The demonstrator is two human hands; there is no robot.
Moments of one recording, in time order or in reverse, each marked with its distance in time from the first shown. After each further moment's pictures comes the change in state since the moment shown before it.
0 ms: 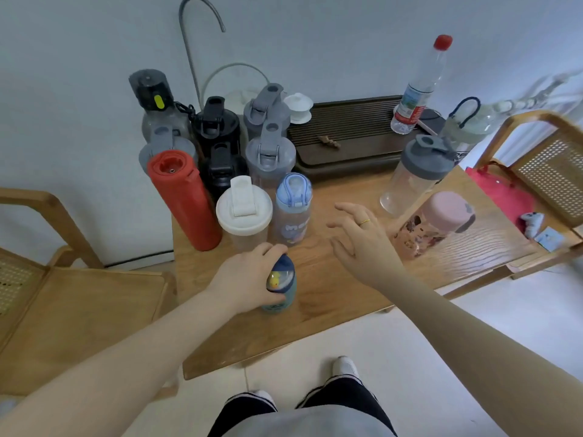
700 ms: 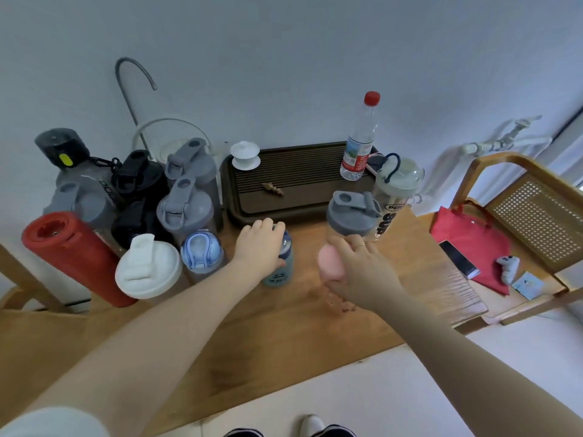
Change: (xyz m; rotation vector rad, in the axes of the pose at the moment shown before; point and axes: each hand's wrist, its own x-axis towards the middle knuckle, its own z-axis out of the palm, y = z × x) left_hand 0.195 0.114 -0.022 0.319 0.171 -0.173; right_hand 0.023 0.139 -0.082 -0.206 -0.270 0.201
